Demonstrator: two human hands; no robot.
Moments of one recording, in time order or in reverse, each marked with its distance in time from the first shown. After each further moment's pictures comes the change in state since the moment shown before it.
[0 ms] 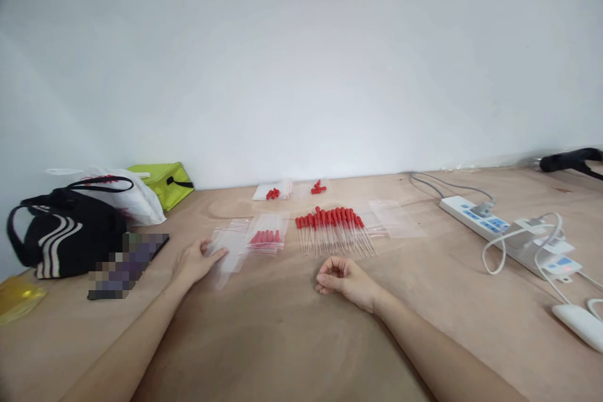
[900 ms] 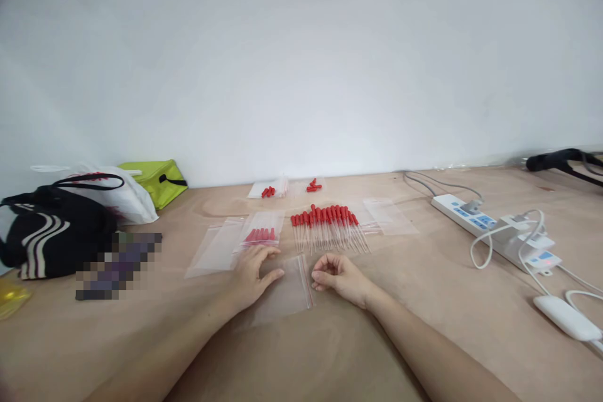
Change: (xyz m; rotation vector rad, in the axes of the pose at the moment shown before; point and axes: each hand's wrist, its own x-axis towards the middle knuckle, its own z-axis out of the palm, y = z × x) left_hand -0.091 0.096 0.019 -0.332 -0.198 0.724; right_hand 0.001 0.000 0.001 -0.108 0.039 -0.035
